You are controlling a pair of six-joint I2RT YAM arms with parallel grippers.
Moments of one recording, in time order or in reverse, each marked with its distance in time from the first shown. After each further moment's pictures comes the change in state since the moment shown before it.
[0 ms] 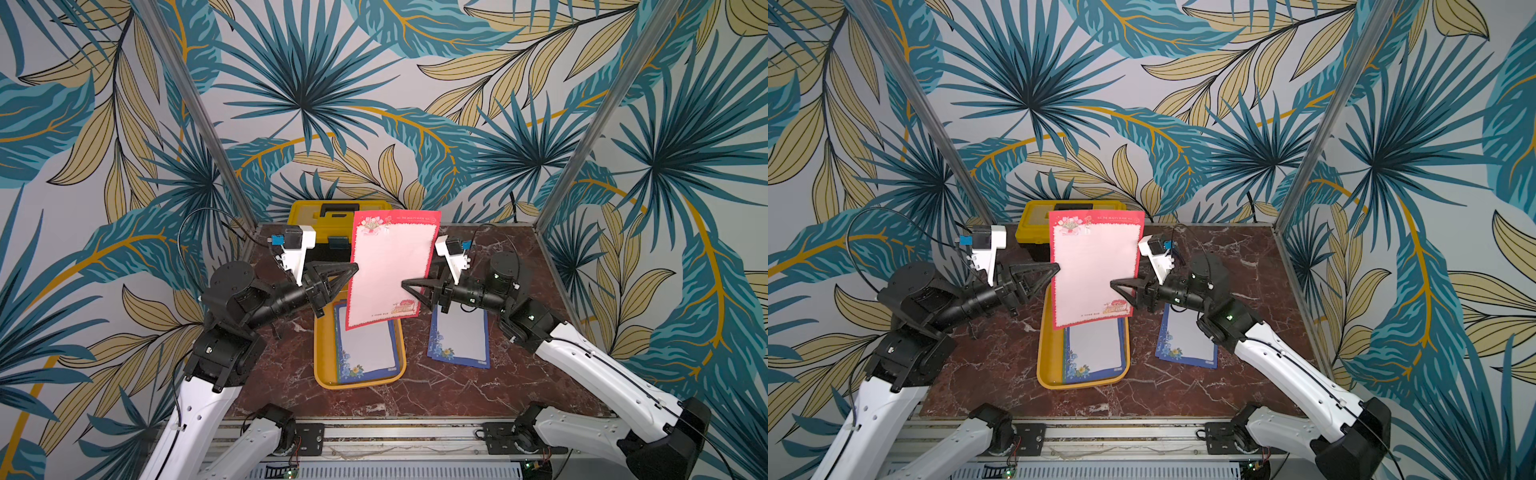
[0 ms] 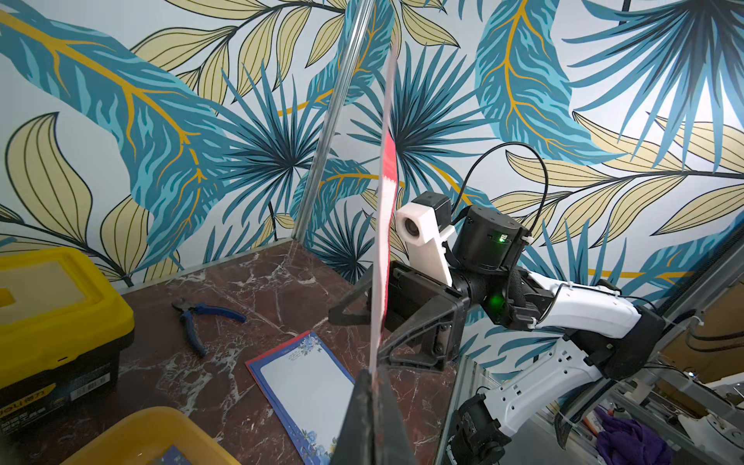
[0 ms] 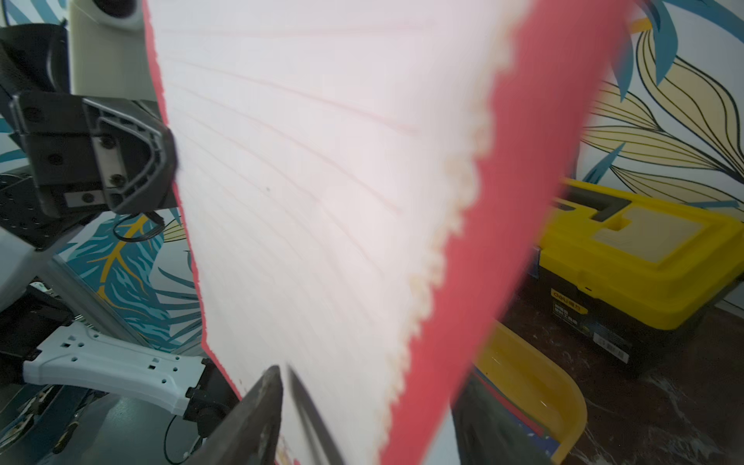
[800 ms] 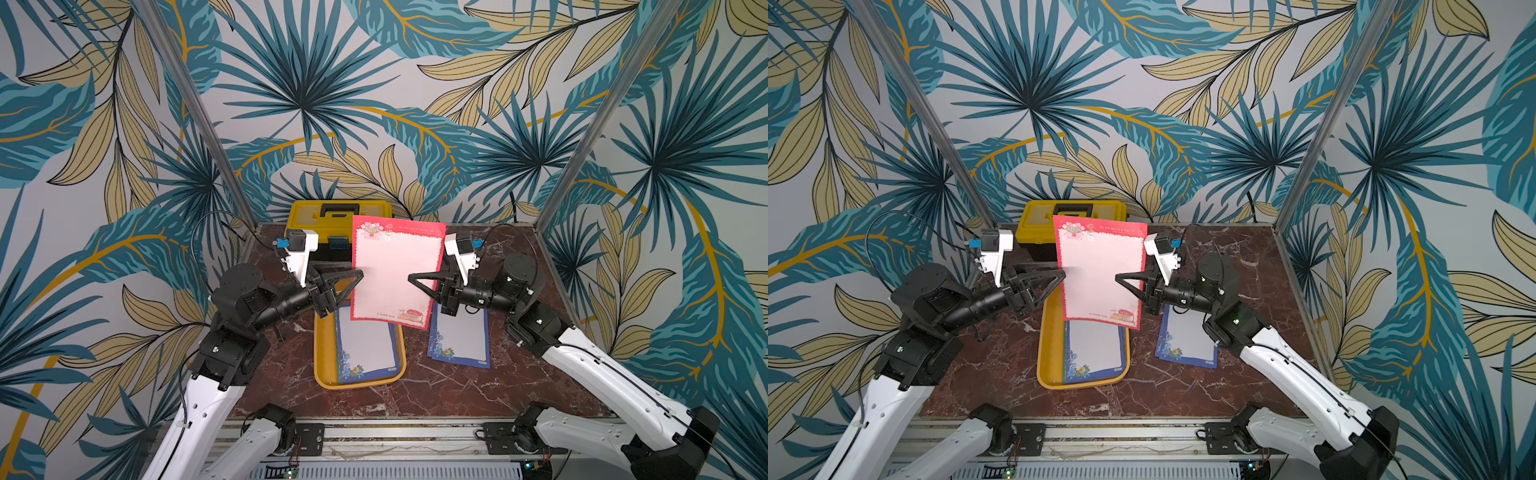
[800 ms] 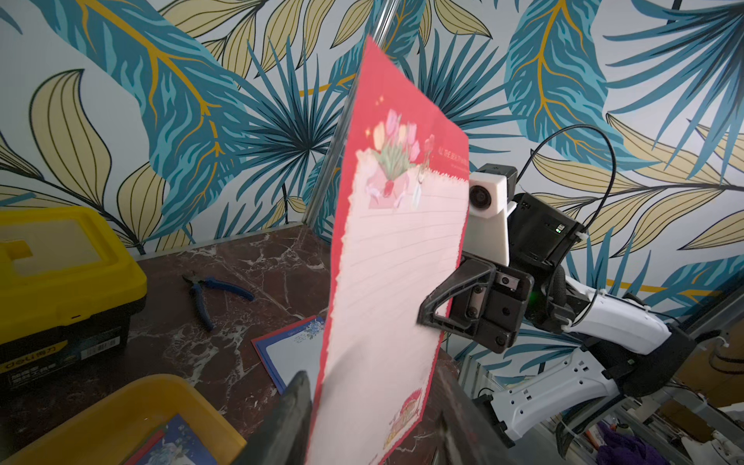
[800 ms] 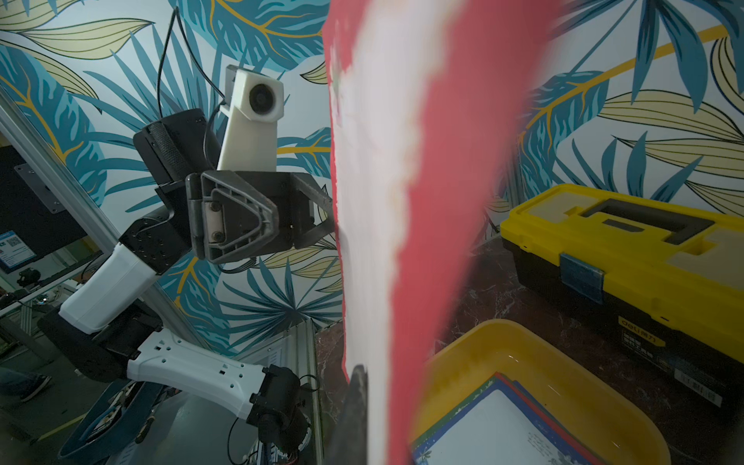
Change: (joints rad) left arm 0.000 -0.009 -0.061 -0.004 -0.048 -0.014; right arm 0.000 -0.056 0.001 0.001 -0.064 0.112
